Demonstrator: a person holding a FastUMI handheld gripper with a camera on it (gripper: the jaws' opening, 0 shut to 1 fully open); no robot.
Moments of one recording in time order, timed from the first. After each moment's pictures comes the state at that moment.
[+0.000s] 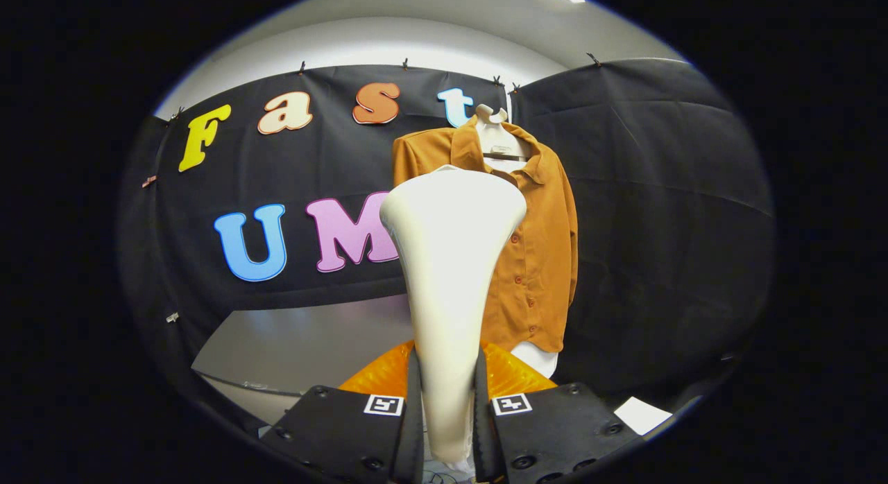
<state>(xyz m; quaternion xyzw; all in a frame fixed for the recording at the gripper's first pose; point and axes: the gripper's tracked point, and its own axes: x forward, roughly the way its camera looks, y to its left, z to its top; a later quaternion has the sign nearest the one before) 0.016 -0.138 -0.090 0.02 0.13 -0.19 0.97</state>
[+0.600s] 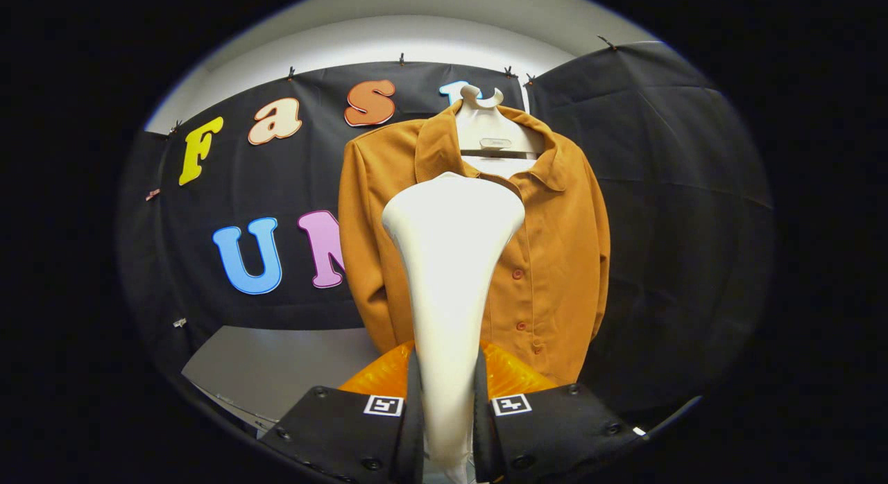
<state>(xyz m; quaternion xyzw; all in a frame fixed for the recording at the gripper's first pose) 0.122 -0.232 -0.092 0.03 0.14 -0.11 0.98</state>
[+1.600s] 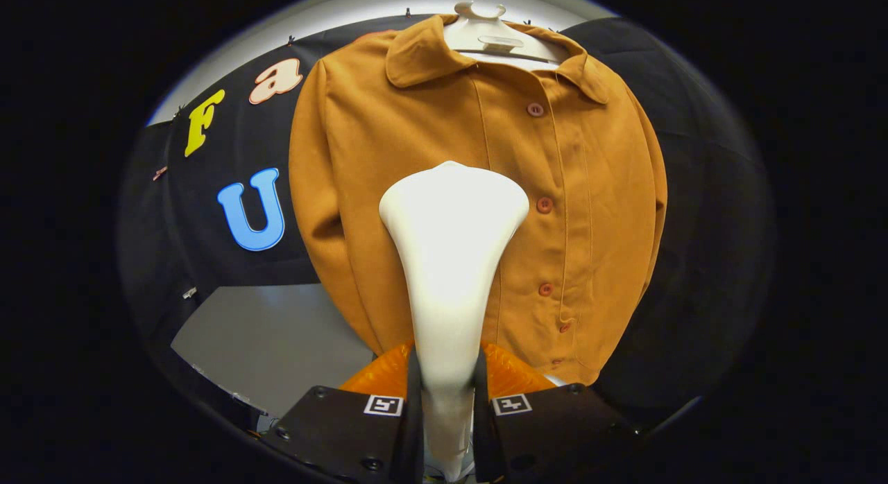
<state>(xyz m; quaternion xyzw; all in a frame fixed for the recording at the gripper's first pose) 0.160 -0.267 -0.204 0.04 0.25 -0.05 0.96</state>
